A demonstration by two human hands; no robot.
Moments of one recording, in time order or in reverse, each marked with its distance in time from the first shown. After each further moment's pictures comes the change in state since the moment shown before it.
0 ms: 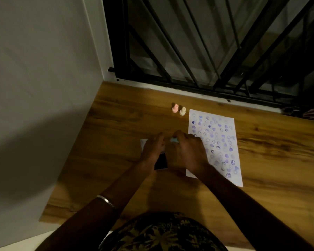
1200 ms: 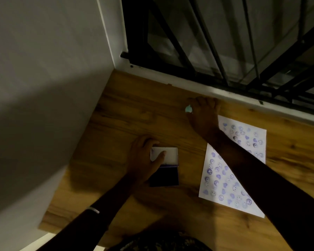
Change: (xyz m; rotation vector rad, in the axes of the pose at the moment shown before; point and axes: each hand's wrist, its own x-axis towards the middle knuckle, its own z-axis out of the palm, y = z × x) left_hand 0.048 -0.036 -0.072 0.858 0.277 0.714; right_hand 0.165 0.053 0.046 -0.178 -0.040 0.039
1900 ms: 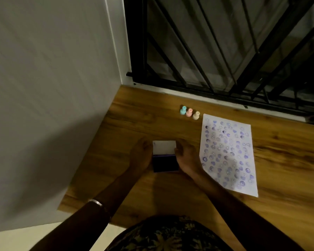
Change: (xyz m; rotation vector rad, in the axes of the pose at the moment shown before) left_hand -0.033 0.037 -0.040 -0.420 -0.045 -0.497; right_hand -0.166 -0.070 -0.007 0.718 -0.149 0.244
